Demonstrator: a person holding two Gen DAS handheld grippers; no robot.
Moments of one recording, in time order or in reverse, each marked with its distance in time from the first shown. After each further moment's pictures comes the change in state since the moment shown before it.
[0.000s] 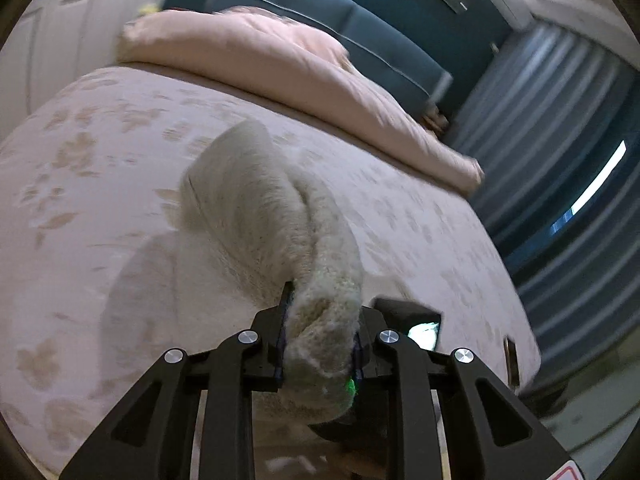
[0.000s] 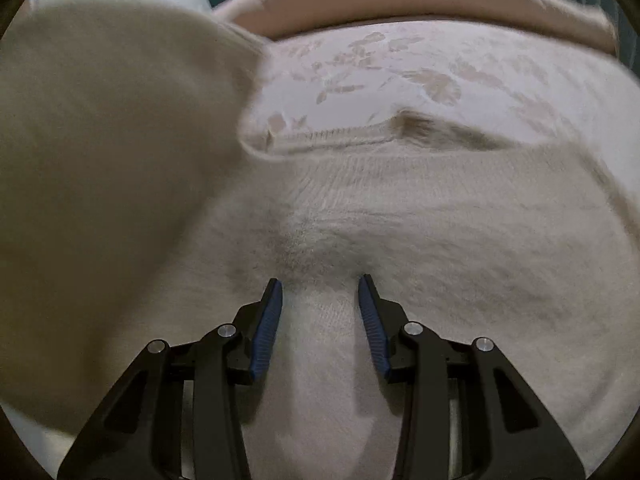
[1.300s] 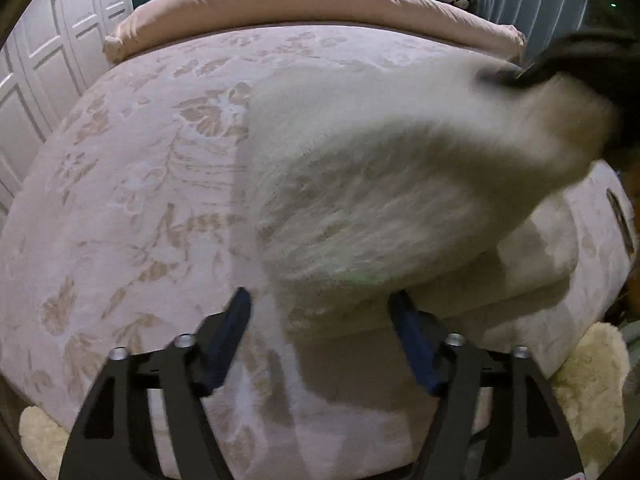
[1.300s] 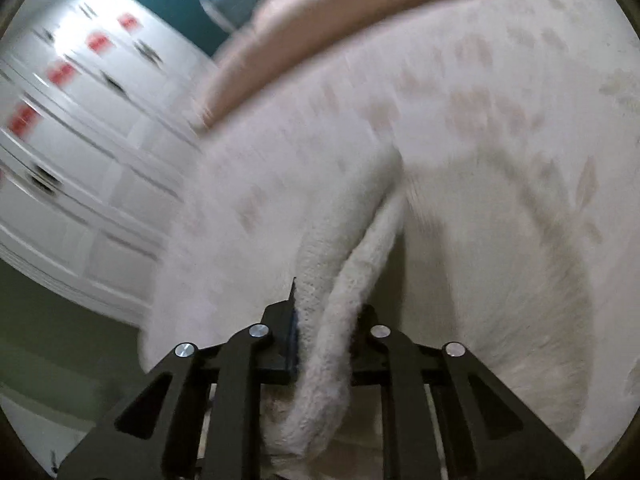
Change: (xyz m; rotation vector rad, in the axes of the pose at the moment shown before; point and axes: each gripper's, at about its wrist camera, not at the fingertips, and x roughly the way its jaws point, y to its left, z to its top) left arm 0.068 0.018 -0.104 0.258 0.240 0.333; right arm -0.109 -0.078 0.040 0.213 -0.049 0.250
